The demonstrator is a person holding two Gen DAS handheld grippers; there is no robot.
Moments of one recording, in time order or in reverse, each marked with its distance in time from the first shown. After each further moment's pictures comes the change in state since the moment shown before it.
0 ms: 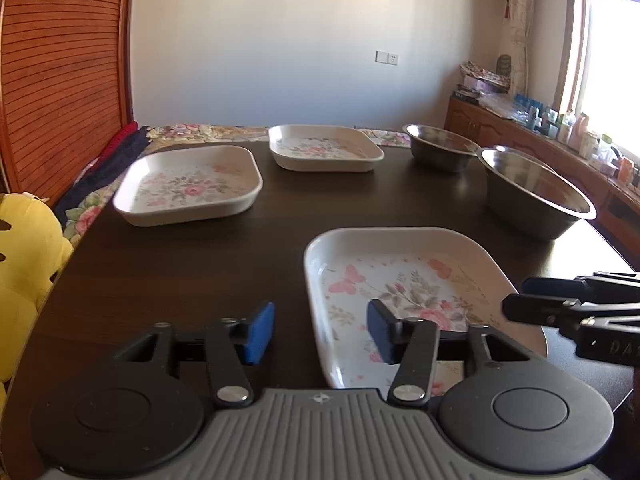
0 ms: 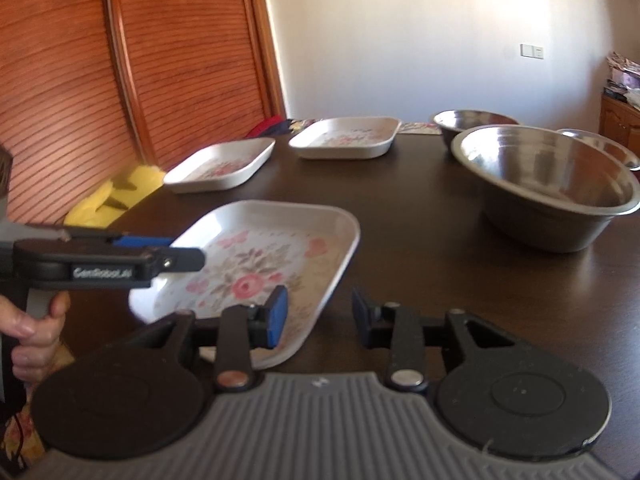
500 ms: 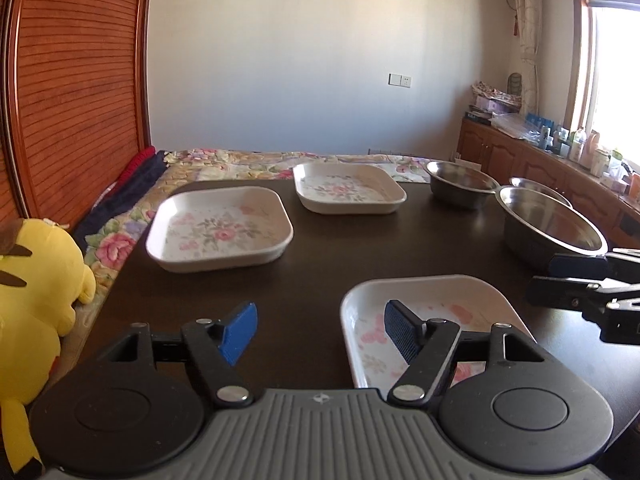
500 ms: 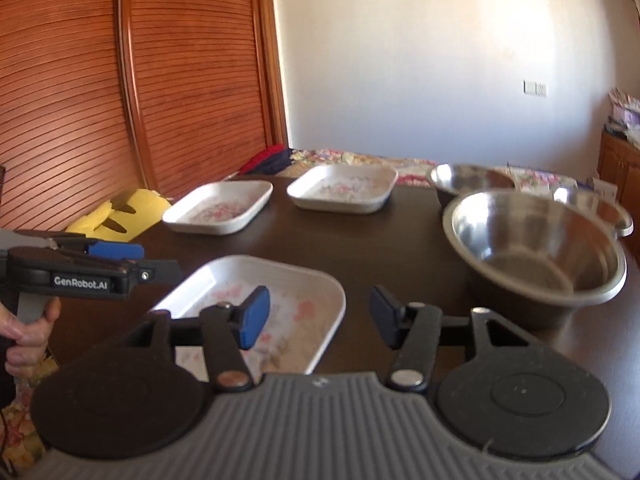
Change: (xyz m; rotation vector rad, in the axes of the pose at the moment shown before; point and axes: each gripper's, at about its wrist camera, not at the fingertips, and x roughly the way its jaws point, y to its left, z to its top) left arm -0.010 0.013 0.028 0.007 -0.063 0.042; right arm -0.003 0.004 0.036 -0.087 -0.074 0.001
